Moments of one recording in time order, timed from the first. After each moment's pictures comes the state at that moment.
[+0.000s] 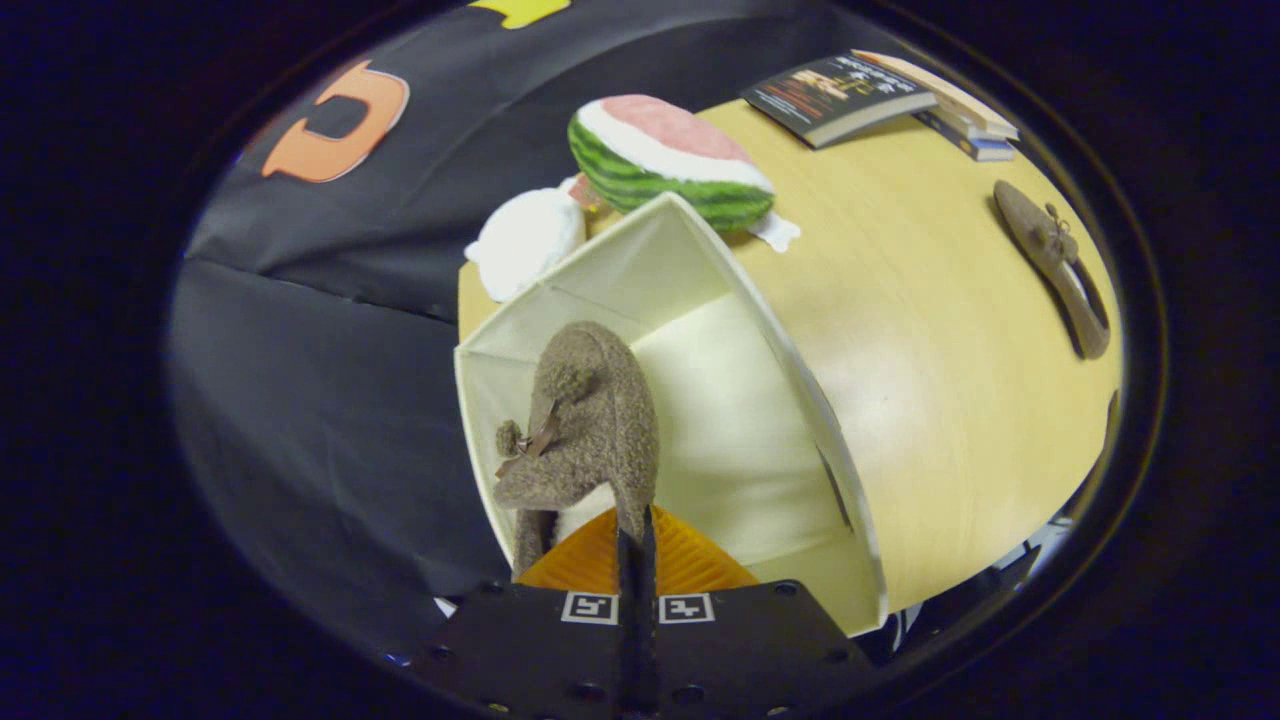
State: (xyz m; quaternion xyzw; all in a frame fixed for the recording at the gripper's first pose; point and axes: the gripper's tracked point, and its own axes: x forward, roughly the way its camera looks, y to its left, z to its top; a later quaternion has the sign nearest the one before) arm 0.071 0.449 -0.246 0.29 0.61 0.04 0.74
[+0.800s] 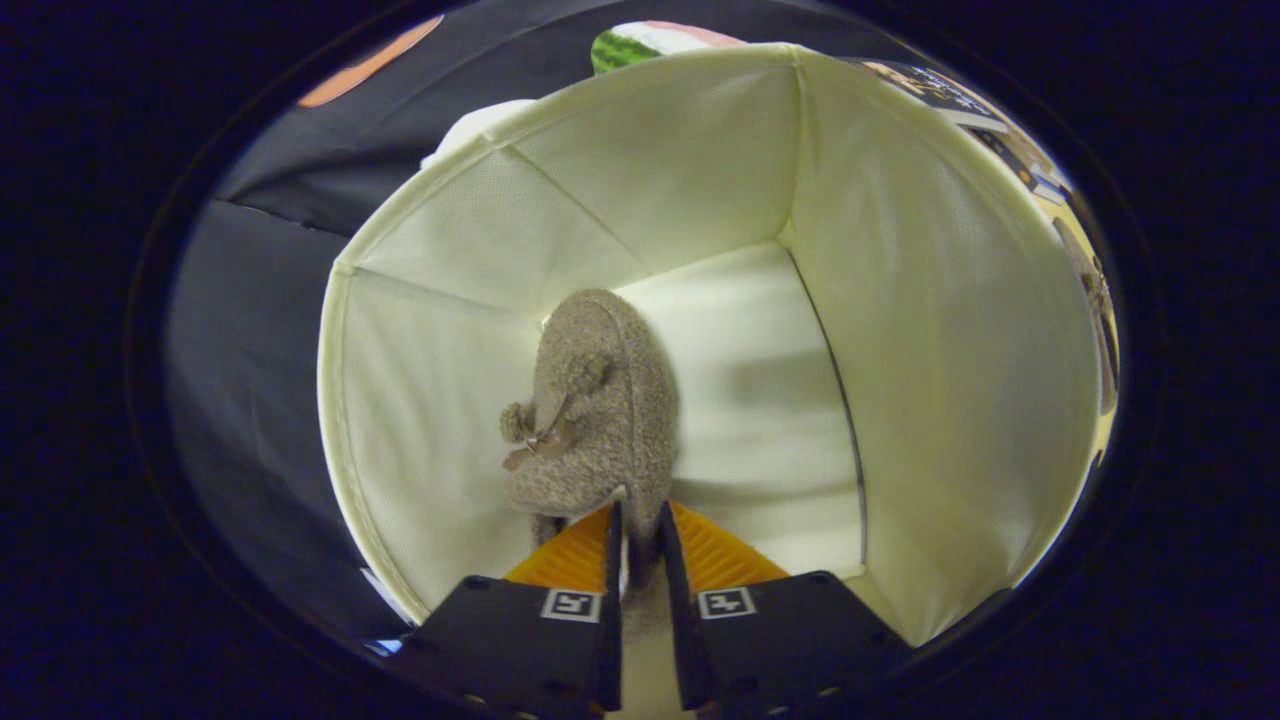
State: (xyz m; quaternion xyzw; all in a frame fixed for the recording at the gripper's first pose) arm 0.082 0.477 -0.316 0.18 0.65 0.05 0.74
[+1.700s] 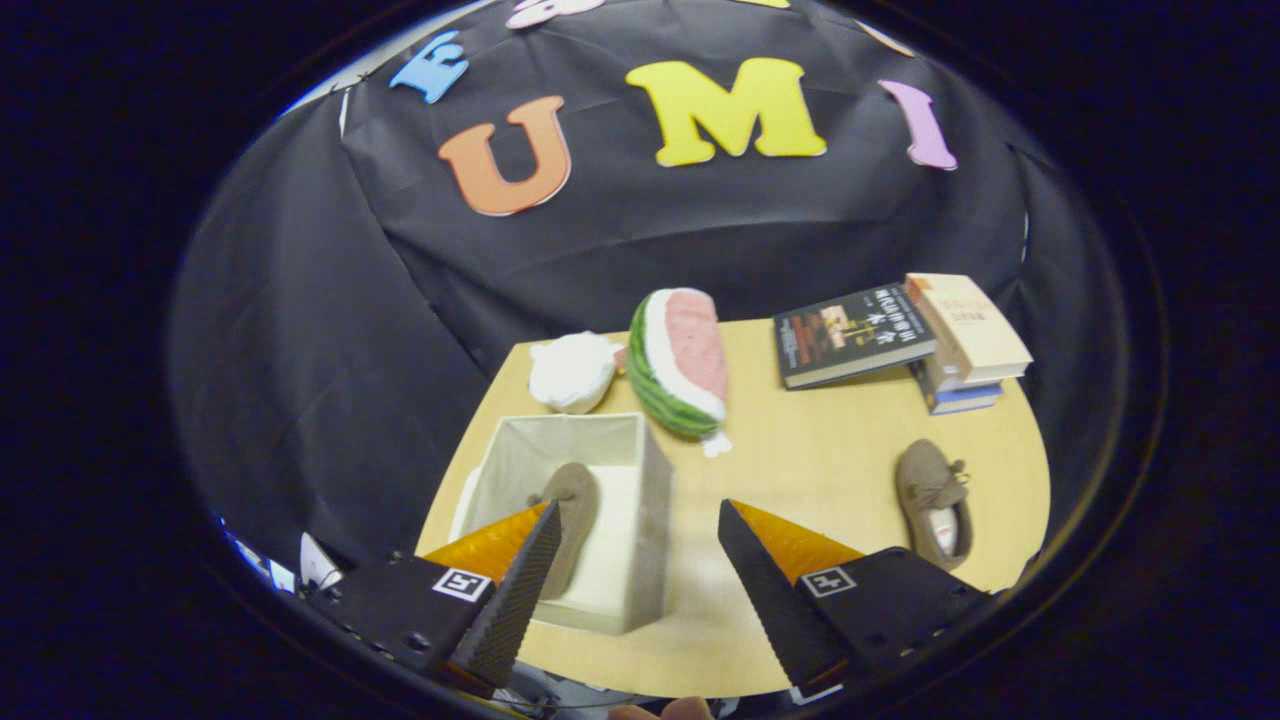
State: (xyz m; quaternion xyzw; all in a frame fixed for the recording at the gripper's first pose) arm 0.069 0.271 -0.111 0.09 0.37 0.10 0.92
